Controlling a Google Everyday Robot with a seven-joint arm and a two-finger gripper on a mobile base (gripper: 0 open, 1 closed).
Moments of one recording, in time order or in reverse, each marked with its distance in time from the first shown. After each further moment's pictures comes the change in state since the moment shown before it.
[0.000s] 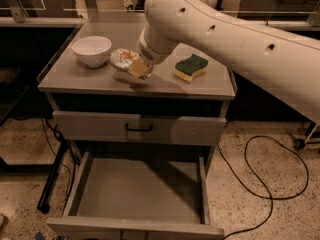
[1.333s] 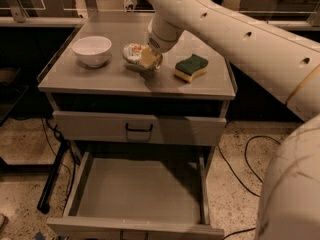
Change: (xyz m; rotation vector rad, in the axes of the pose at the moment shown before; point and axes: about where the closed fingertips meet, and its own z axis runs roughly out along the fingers) arm 0.008 -0.057 0.037 0.009 0.076 0.064
